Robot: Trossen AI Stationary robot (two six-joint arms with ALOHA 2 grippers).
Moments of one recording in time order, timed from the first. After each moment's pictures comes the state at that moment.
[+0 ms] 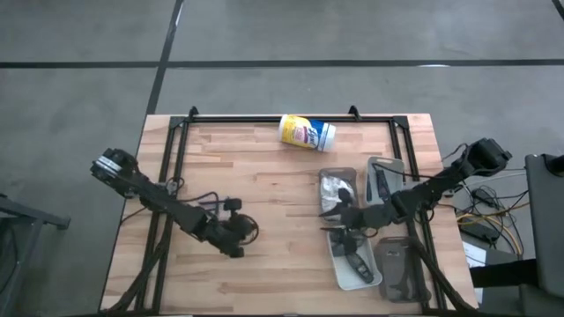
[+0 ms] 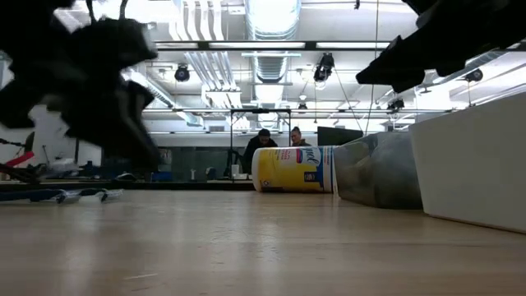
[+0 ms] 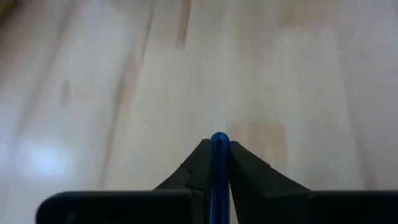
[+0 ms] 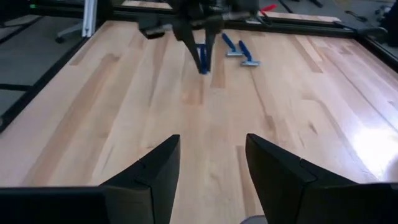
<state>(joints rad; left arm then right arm) -0.52 1.50 0.67 -0.10 -0.54 -0.39 0.45 1.28 0.48 0.37 0.40 0.15</state>
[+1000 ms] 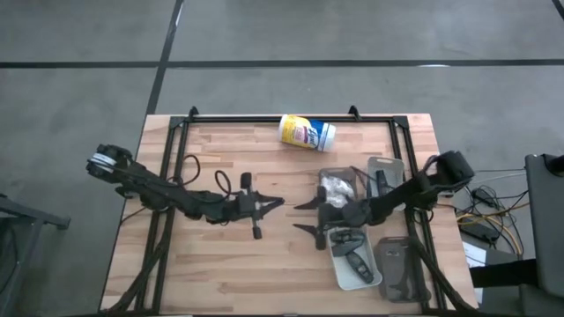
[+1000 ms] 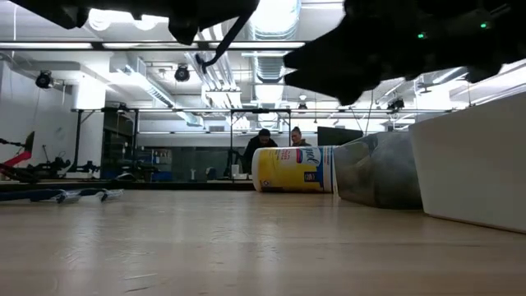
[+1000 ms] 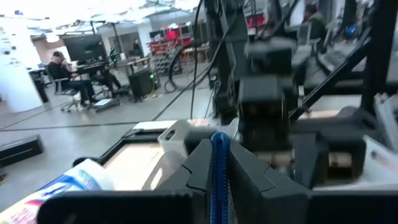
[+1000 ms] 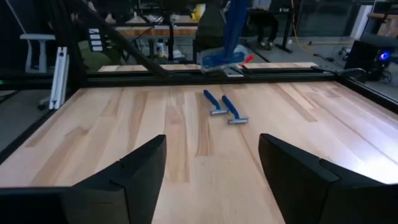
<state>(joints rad) -0.34 1.42 0.67 0.83 -0.55 0.14 0.33 1.69 0.58 0.96 0.39 0.10</state>
